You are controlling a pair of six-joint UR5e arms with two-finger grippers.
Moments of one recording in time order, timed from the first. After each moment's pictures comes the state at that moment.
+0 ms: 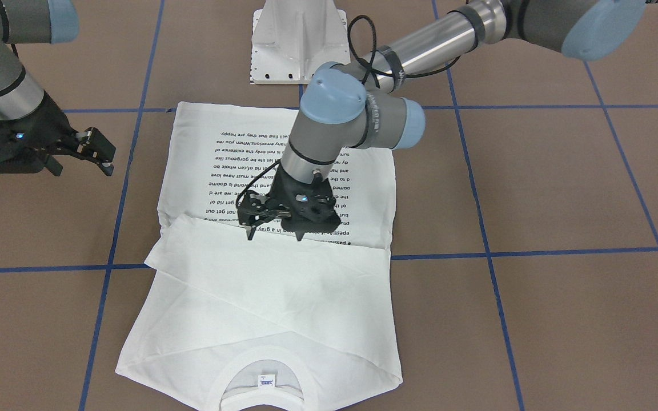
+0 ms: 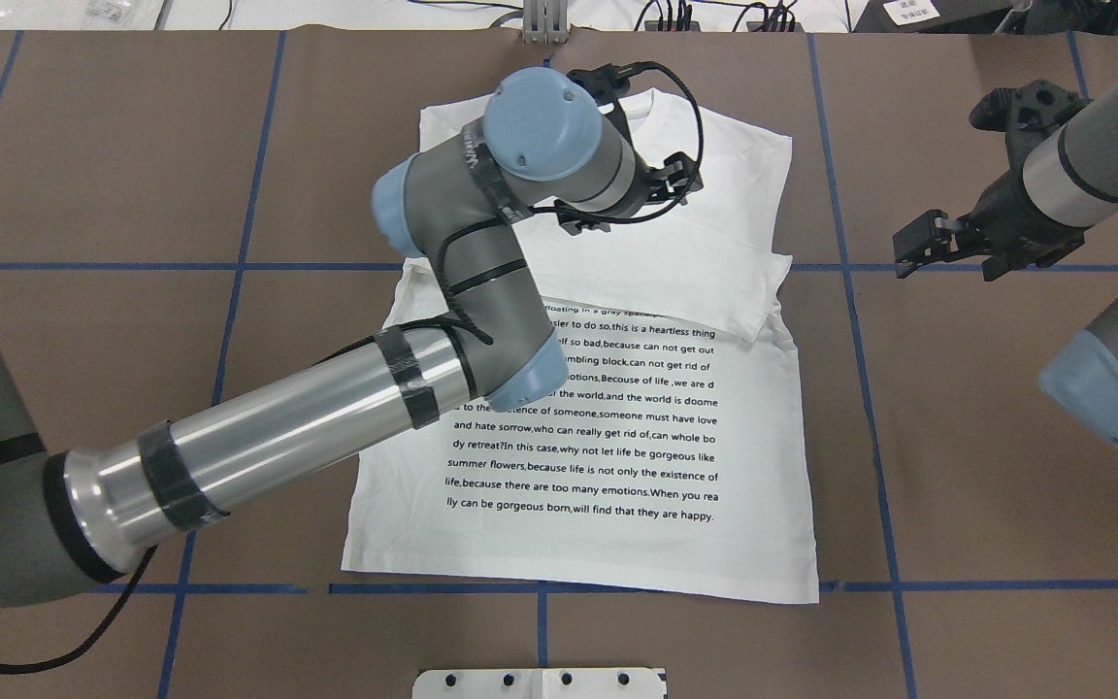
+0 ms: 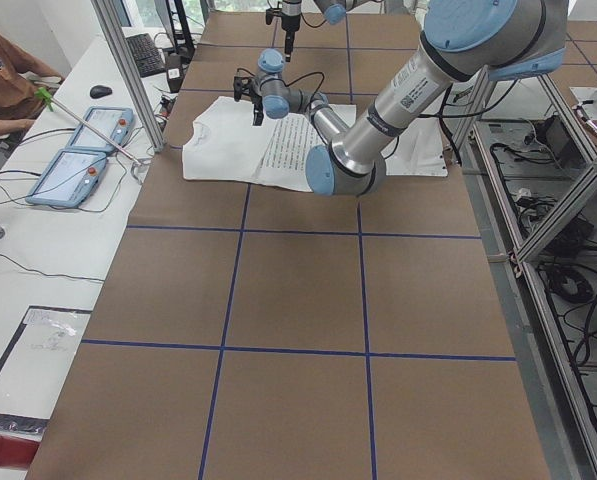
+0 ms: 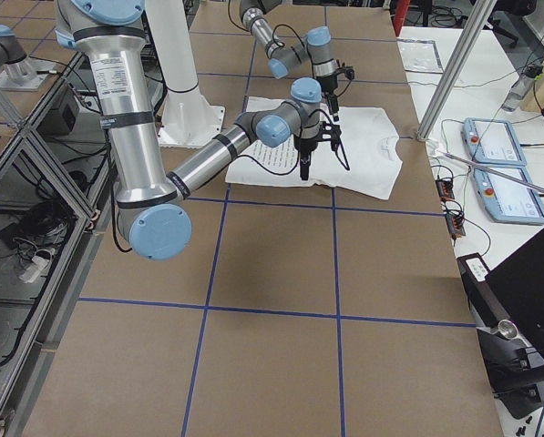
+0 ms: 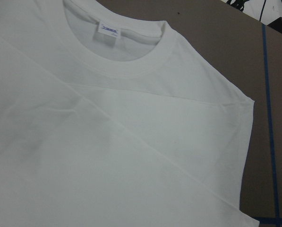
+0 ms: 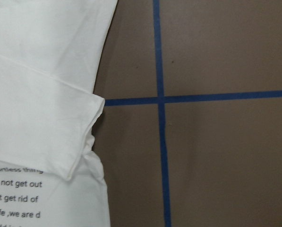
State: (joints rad) left arm -0.64 -2.46 -1.33 -2.09 -1.83 -1.38; right arm 0.86 -1.38 2.03 -1.54 2.09 1.02
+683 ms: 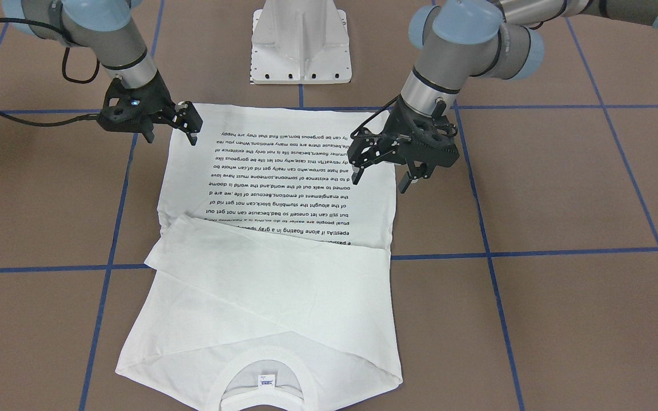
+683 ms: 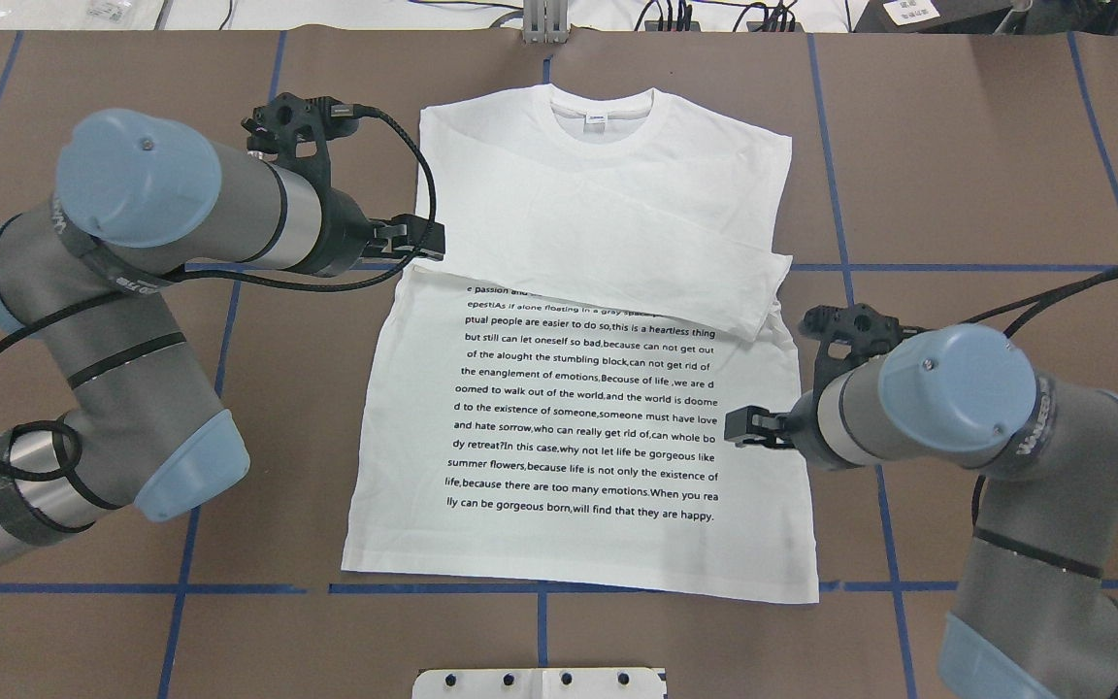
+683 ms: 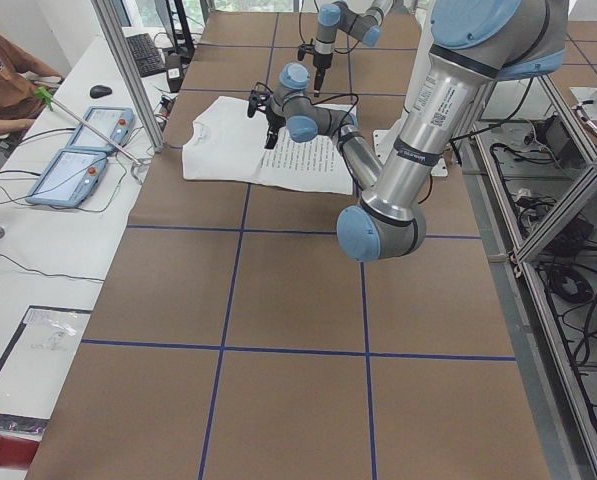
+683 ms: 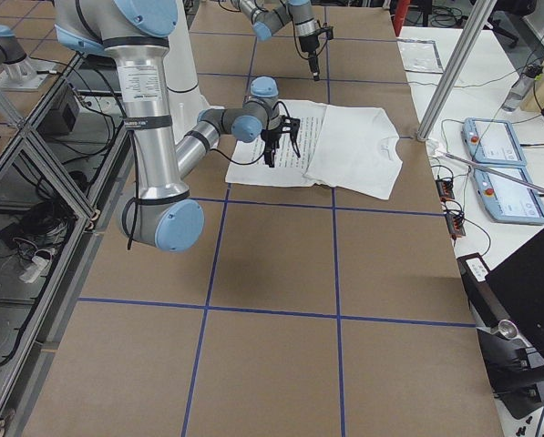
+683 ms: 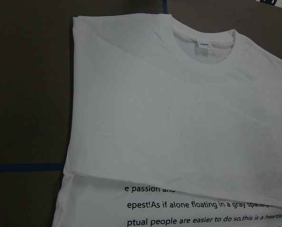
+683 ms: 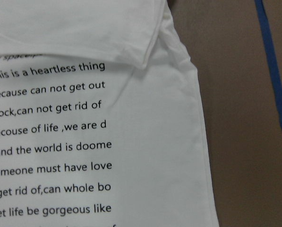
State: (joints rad) left arm -0.68 -2.08 -1.84 -1.93 -1.84 -1.20; right arm 0.43 -1.41 2.07 -1.43 1.78 1.43
